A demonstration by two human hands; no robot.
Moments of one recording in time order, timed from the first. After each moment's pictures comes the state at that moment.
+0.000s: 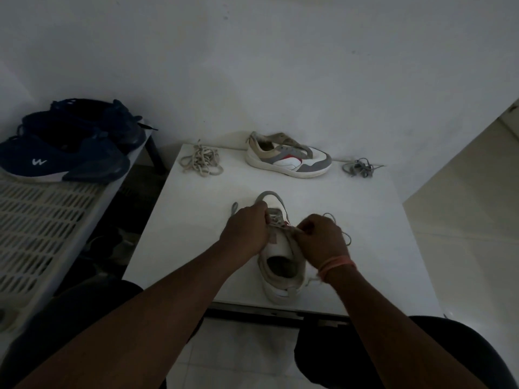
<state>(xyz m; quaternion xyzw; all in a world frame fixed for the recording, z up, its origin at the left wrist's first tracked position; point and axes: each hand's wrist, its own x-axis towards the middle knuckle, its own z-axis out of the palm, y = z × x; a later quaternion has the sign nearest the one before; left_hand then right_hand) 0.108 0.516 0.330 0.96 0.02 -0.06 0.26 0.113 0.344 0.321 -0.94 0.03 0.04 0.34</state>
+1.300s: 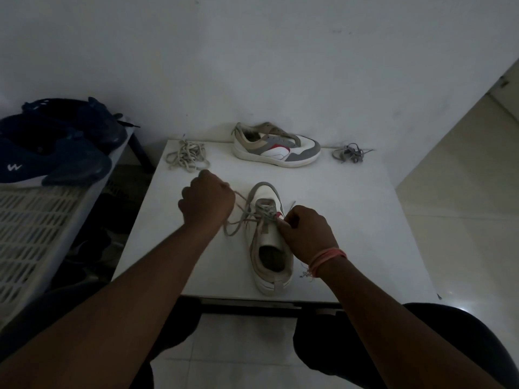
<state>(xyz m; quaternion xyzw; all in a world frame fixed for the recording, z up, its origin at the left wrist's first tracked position) 0.136 0.547 0.342 0.93 0.25 0.06 0.27 0.111 0.342 0.313 -0.94 -0.01 0.07 0.33</state>
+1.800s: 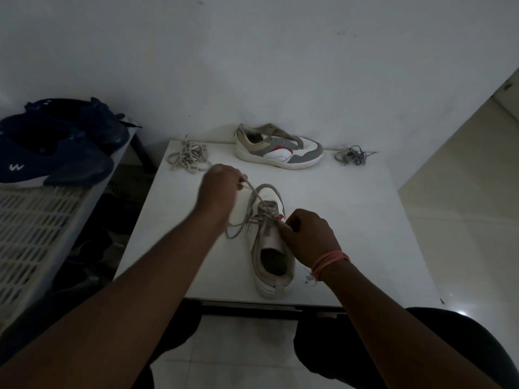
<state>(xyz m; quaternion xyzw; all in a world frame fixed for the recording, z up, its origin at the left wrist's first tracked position) 0.148 0.528 0.368 0.73 0.25 0.03 0.63 0.113 0.342 0.311 -0.95 -0.01 0.08 0.31</state>
